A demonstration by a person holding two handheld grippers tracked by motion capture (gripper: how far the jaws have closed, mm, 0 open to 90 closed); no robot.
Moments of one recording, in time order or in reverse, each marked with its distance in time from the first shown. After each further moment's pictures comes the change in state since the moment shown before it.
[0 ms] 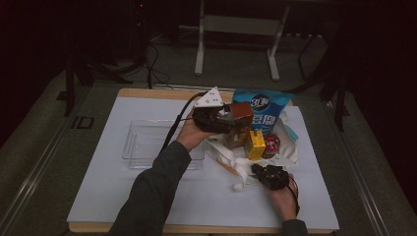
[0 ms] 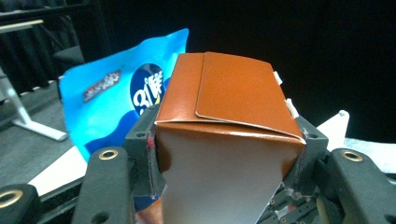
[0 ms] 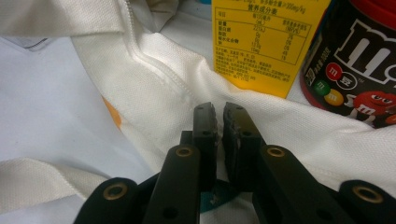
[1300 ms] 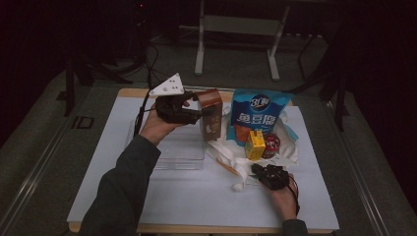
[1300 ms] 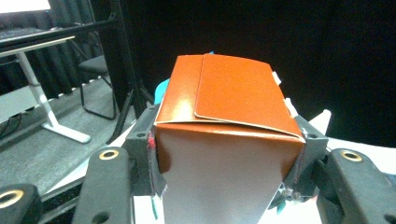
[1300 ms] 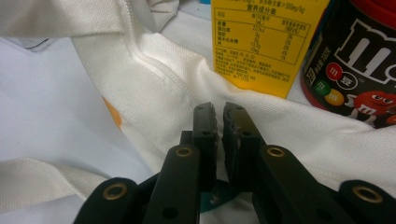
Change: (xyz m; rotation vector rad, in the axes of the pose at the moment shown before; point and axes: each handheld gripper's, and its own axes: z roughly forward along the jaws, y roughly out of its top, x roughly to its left) left arm 0.021 0.012 -0.088 -0.029 0.043 -0.002; right arm -0.001 0.000 0.000 0.000 0.007 0.007
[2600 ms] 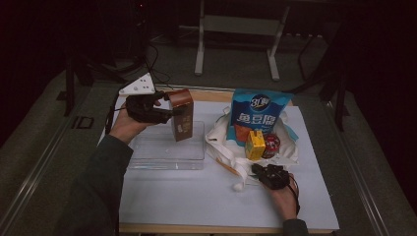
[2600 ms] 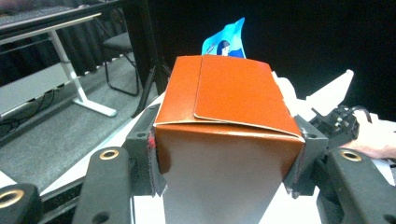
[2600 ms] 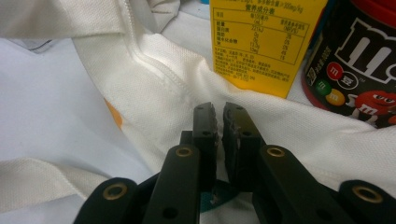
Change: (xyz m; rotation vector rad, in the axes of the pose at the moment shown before) left arm 0.023 -0.017 -0.059 0.097 0.076 0.009; right arm -0.002 0.000 0.000 -0.001 0.012 0.002
